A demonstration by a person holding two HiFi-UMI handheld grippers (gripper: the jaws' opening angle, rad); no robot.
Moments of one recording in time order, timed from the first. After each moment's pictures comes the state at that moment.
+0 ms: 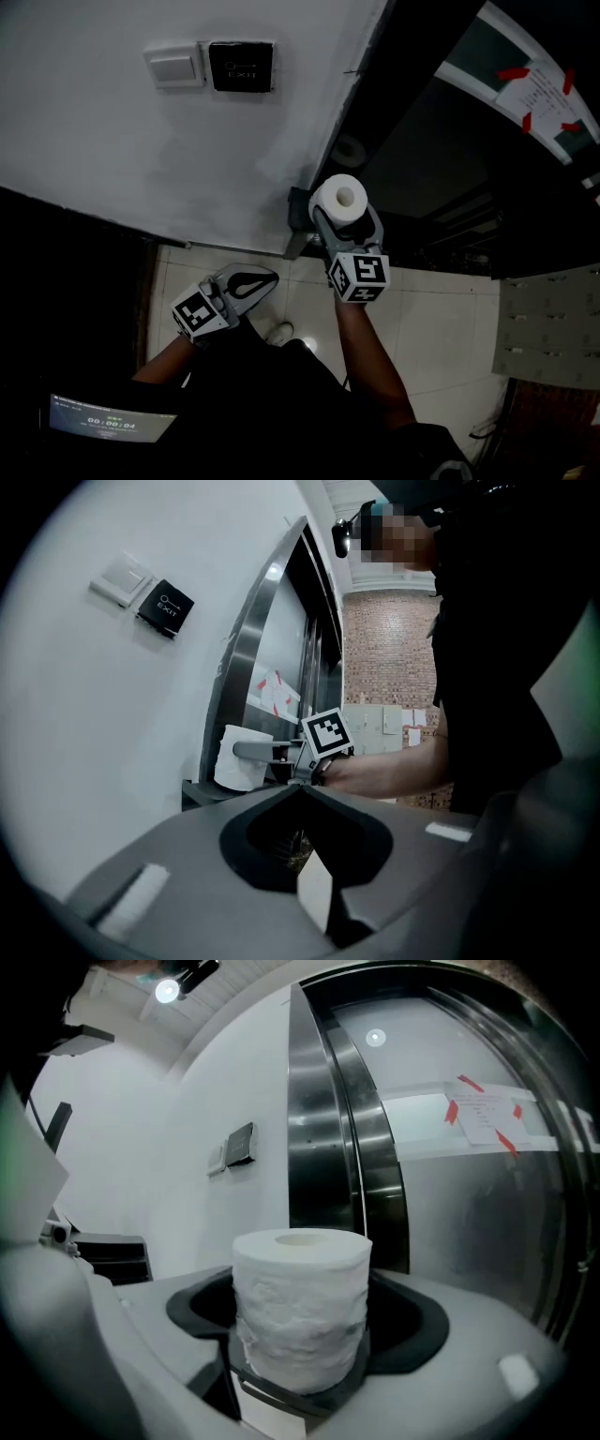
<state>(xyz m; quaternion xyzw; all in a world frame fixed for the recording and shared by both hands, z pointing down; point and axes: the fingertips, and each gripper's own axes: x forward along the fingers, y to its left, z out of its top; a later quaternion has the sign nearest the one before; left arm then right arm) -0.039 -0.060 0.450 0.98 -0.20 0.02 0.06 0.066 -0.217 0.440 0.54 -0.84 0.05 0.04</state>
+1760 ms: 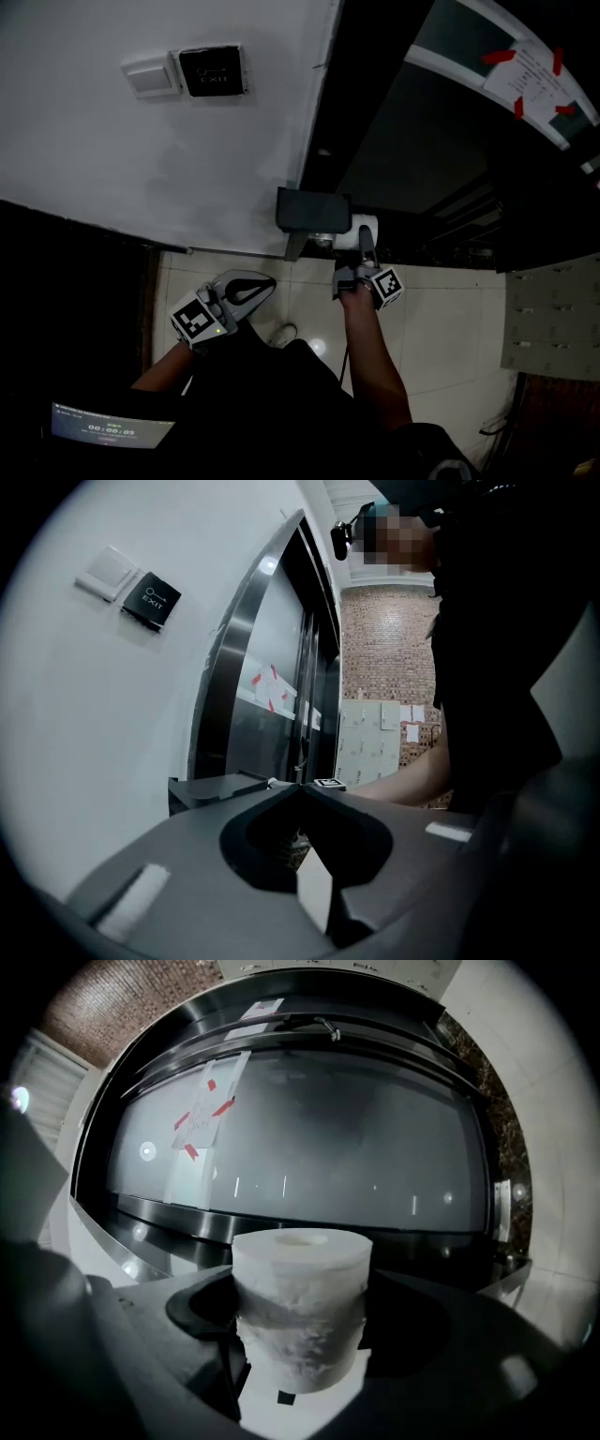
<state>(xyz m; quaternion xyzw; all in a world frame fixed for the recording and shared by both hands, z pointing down) -0.016 -0.049 0.450 0.98 -0.19 0.03 0.06 0.210 -0.196 0.603 0.48 -0.57 0.51 -0.42</state>
